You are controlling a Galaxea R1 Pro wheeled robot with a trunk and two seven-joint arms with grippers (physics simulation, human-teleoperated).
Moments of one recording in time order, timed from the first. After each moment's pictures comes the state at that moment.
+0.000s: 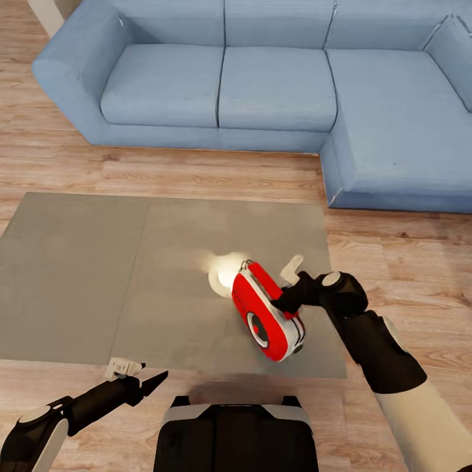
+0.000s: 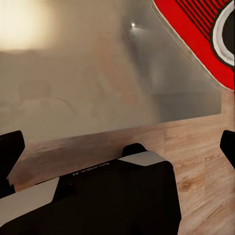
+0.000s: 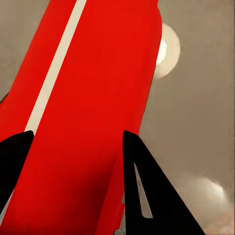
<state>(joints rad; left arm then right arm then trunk) -0.09 0.23 0.10 -1.52 0.28 0.54 -0.66 -0.76 -0.13 0.34 -1.57 0.68 0.97 0.93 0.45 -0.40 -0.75</state>
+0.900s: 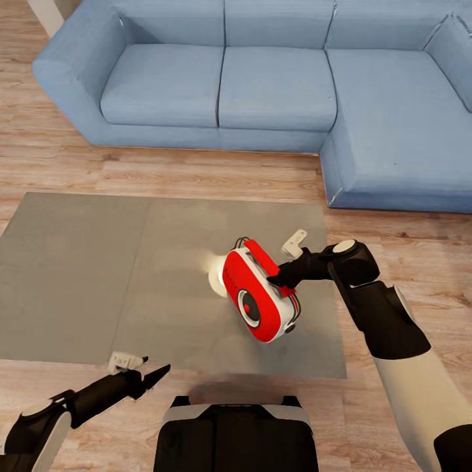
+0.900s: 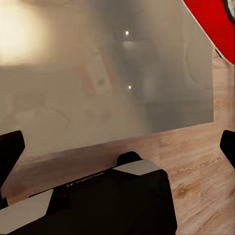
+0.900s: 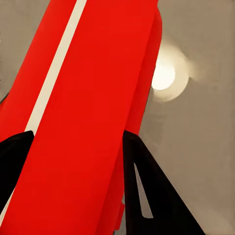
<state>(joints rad) -0.12 0.22 0.10 -1.53 0.29 0.54 -0.67 -0.90 -0.12 0.29 -1.58 0.62 1.04 1.06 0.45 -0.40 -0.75</state>
